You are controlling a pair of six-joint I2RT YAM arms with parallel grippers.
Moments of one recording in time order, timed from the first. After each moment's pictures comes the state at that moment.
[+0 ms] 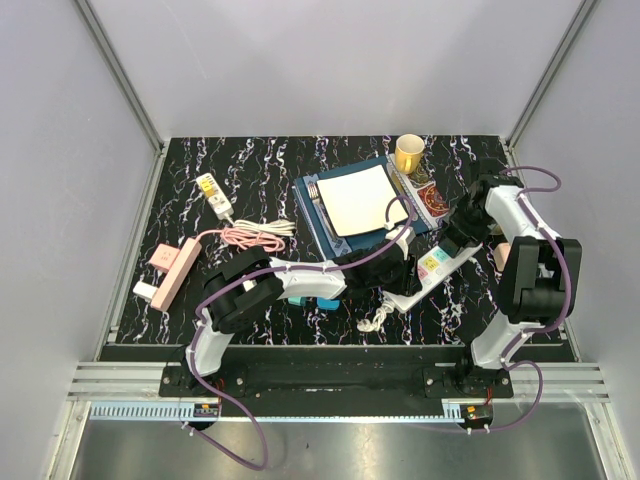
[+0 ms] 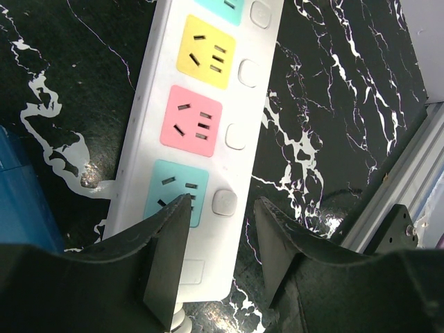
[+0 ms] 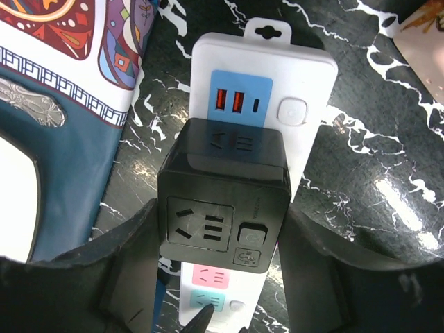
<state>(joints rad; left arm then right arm) -1.10 2.06 1.30 0.16 0.01 -0.71 -0.06 1.71 1.29 -0.83 0.11 0.68</state>
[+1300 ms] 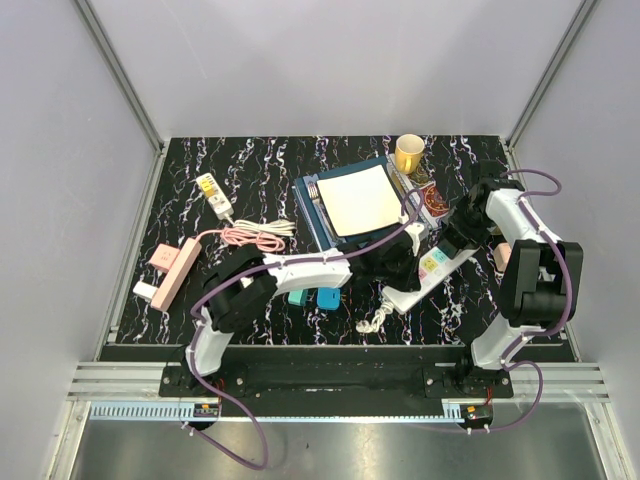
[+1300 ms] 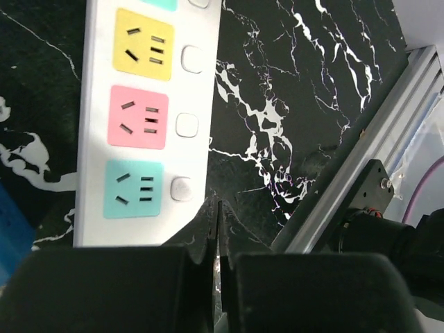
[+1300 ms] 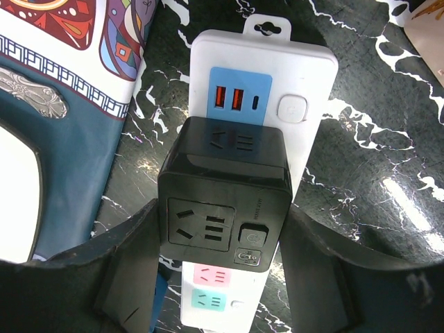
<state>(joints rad) -1.09 2.03 1.46 -0.10 0.16 -0.63 -0.06 1.69 1.26 -0.82 0.09 0.69</state>
